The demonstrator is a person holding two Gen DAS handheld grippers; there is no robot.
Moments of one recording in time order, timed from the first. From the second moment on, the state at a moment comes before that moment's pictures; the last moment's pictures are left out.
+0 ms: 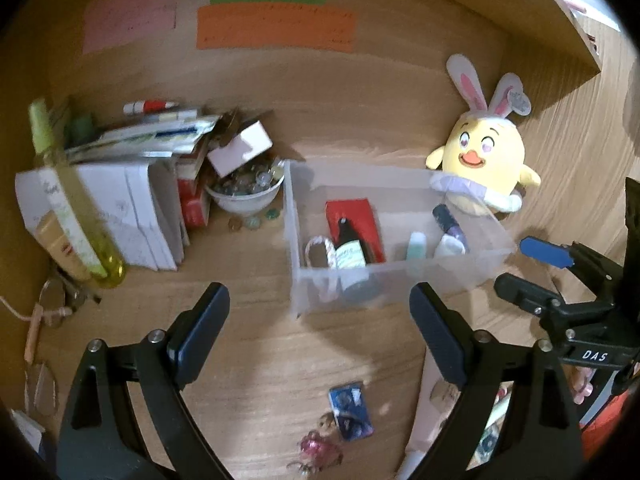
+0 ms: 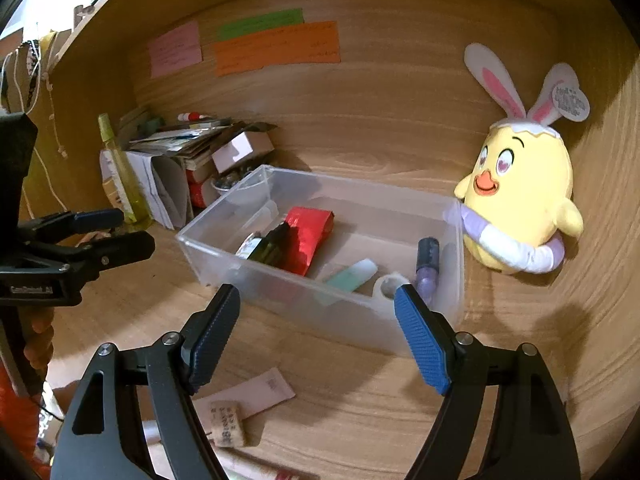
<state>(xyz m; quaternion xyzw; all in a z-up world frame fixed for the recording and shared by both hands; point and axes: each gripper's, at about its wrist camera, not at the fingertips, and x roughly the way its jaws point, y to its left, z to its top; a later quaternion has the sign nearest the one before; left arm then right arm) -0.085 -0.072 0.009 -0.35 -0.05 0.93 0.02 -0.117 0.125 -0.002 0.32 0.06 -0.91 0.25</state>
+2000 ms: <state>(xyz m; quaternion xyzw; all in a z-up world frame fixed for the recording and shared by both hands) -0.020 -0.059 -0.082 -0.43 0.00 0.90 0.04 -0.066 0.090 -0.084 0.43 0.06 -0.85 0.30</state>
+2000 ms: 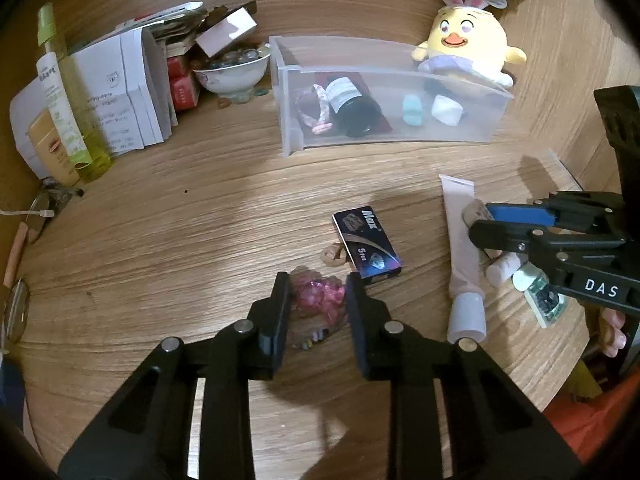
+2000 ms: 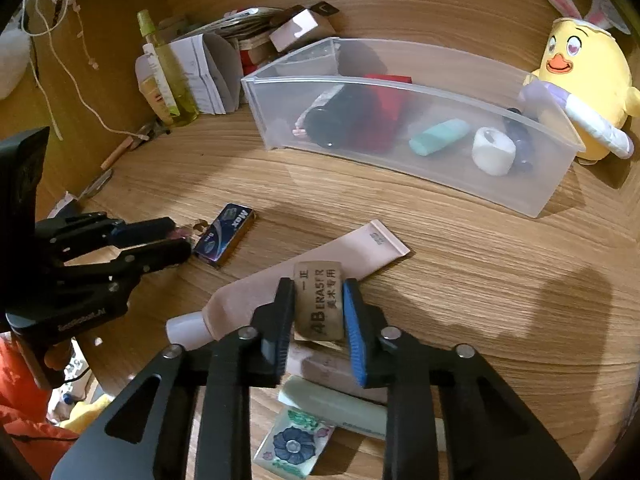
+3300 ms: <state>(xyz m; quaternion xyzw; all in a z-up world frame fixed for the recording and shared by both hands) -0.042 -0.059 0.005 -0.32 -0.07 0.95 0.04 -0.086 0.127 -0.018 0.34 0.01 -0.90 0.27</state>
